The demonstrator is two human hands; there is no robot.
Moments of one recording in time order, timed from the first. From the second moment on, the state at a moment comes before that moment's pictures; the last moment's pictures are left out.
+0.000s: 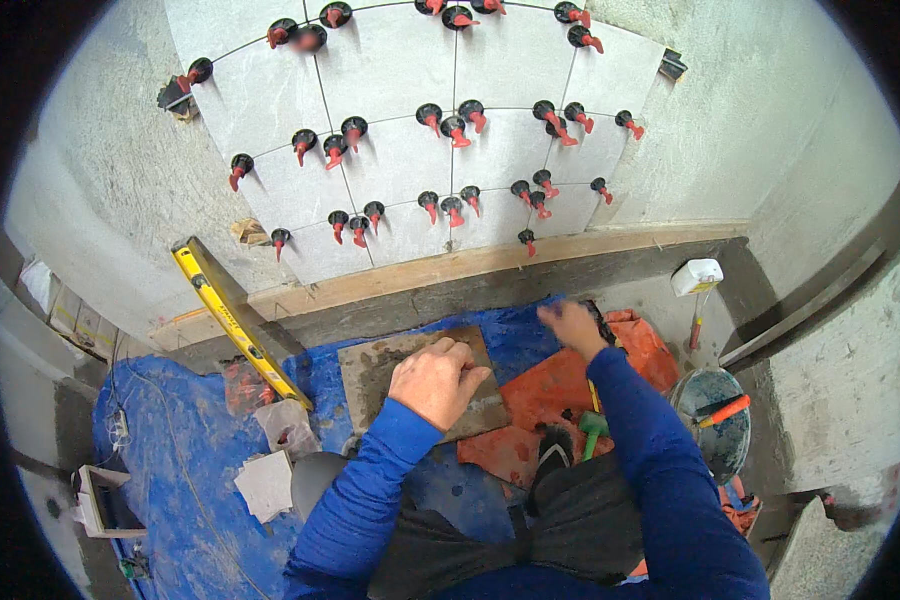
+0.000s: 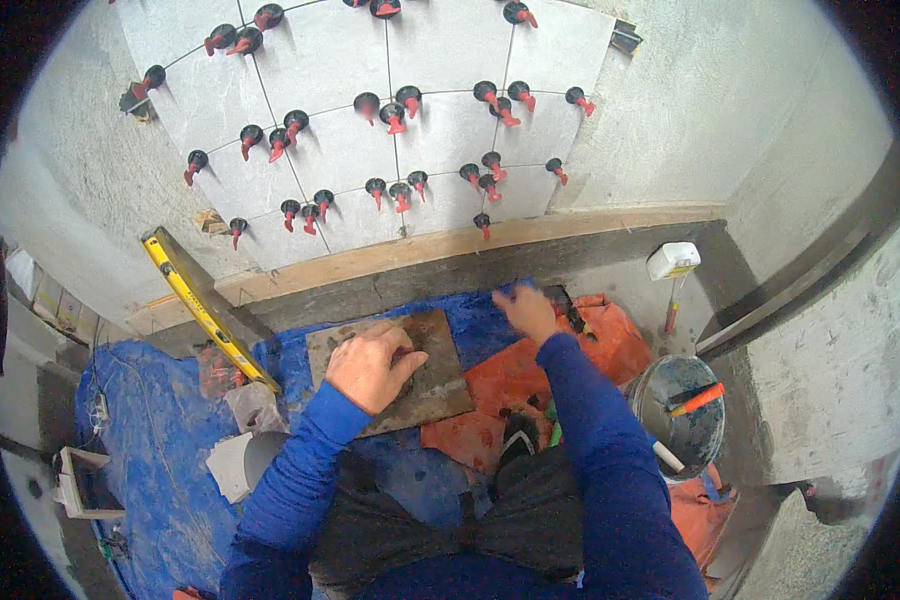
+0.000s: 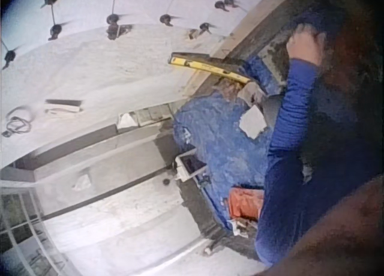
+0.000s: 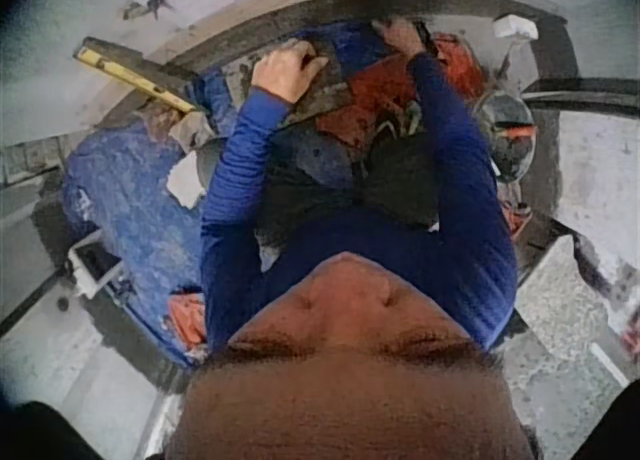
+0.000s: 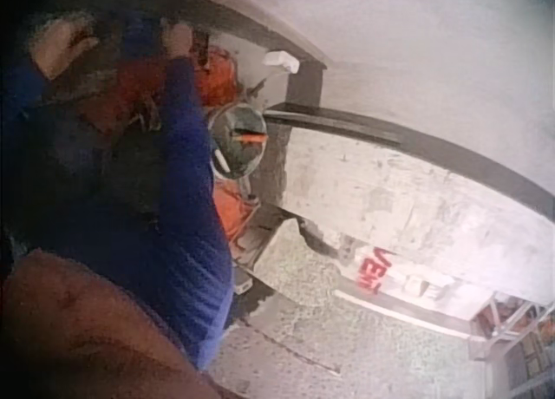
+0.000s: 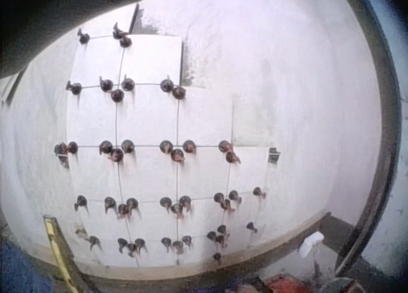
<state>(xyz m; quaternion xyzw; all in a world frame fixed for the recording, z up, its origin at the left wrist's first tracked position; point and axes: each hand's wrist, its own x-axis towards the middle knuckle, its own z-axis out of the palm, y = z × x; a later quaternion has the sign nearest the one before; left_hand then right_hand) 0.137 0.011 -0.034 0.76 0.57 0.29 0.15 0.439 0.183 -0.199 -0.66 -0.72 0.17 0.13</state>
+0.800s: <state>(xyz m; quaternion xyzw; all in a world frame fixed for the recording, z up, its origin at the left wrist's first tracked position) 0.128 0.019 -0.030 0.77 0.56 0.27 0.17 0.371 0.296 -0.168 -0.39 -0.16 0.72 0.55</state>
